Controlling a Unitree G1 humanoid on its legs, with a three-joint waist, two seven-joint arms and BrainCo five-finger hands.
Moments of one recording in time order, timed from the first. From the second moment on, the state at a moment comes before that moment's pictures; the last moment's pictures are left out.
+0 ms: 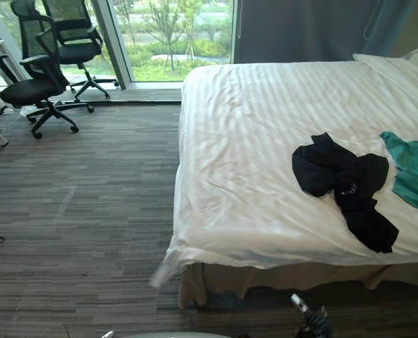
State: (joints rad) left arm 0.28 0.06 0.44 0.95 -0.08 0.00 0.04; right arm 0.06 -0.29 -0.41 0.43 0.39 -0.07 -0.02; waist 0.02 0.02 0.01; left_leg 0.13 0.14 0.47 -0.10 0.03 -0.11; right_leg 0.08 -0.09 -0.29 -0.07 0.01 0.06
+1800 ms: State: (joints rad) left arm -0.02 0.10 -0.09 0.77 -0.51 -0.13 -0.10; right arm -0.51 -0.21 0.34 0.89 0.43 0.09 0.43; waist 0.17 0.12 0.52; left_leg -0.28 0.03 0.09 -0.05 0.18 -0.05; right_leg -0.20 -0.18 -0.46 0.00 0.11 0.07
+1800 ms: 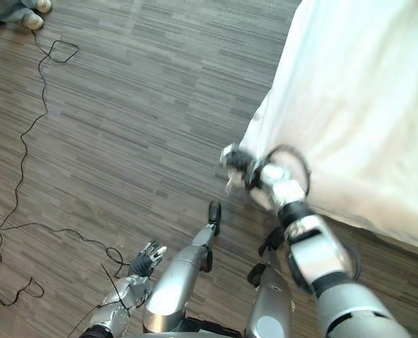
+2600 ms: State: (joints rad) left arm 0.05 0.14 -0.04 0.93 -0.32 -0.12 -0.07; right arm -0.67 -0.21 0.13 0.57 0.77 -0.05 0.26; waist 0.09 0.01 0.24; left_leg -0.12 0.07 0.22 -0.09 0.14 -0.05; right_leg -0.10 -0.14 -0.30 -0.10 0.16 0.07
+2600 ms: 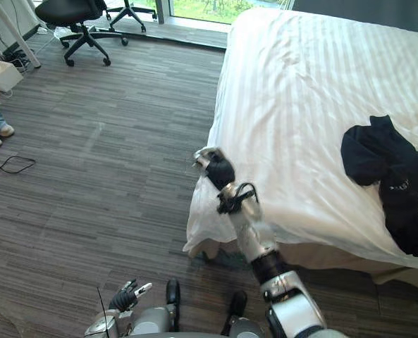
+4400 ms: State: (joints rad) left arm 0.04 0.06 0.13 1.11 -0.25 -0.02 -0.07; right arm 0.04 -0.10 -0.12 1.08 0.22 -0.03 0.18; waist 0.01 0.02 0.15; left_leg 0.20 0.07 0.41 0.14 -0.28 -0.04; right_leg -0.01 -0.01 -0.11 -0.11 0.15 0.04
